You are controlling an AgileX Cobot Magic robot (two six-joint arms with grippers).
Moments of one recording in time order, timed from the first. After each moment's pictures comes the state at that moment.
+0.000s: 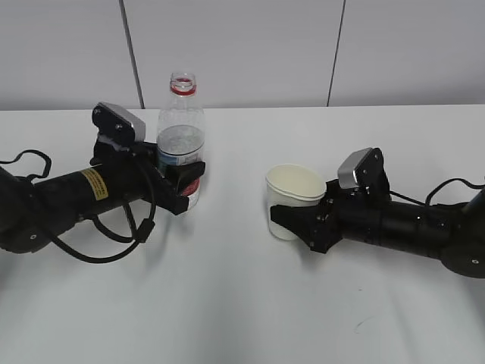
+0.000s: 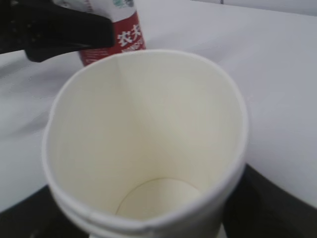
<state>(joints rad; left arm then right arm) -0.28 2.11 -0.86 0.59 -1.01 -0.20 0.08 2.22 -0.84 -0.88 -1.15 0.33</state>
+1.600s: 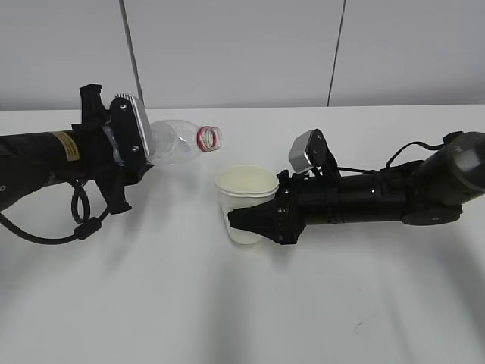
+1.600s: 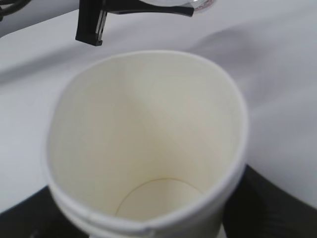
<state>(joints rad) -0.28 1.85 -0.86 0.43 -0.50 0.80 0.18 2.22 -1.09 -1.25 -1.06 0.67</state>
